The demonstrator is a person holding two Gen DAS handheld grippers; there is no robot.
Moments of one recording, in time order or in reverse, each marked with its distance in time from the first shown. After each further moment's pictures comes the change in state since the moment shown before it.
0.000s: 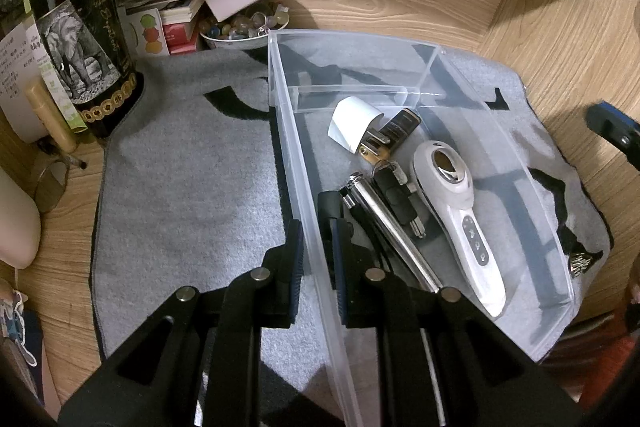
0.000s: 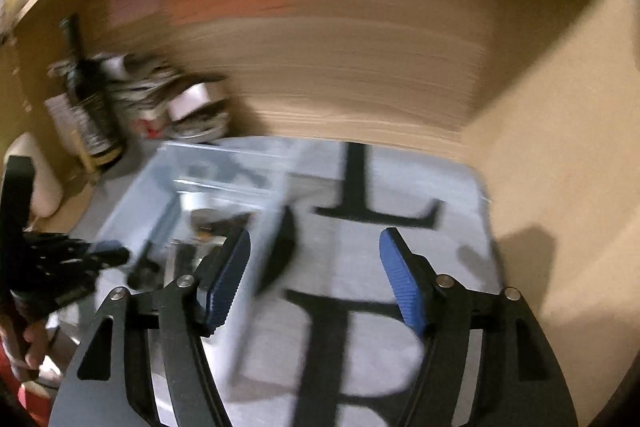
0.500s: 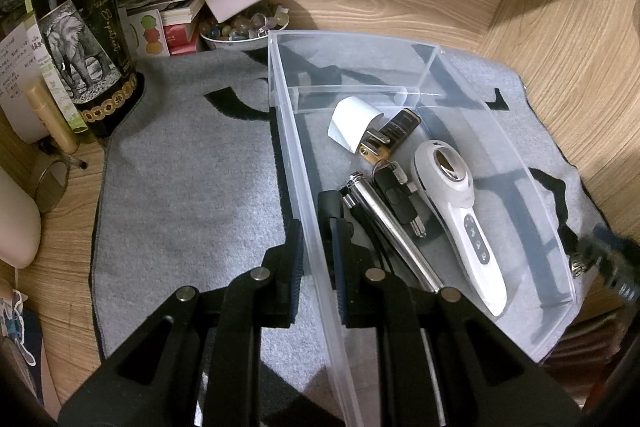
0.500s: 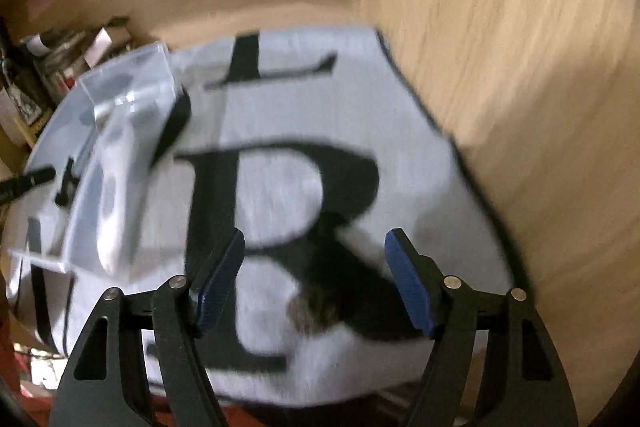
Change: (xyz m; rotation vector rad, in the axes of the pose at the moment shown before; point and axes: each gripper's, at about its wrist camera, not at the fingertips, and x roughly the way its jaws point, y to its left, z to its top) left arm 0.000 0.000 0.001 -0.001 -0.004 -0.001; right arm 0.002 -0.065 -0.110 0.229 0.246 -0.108
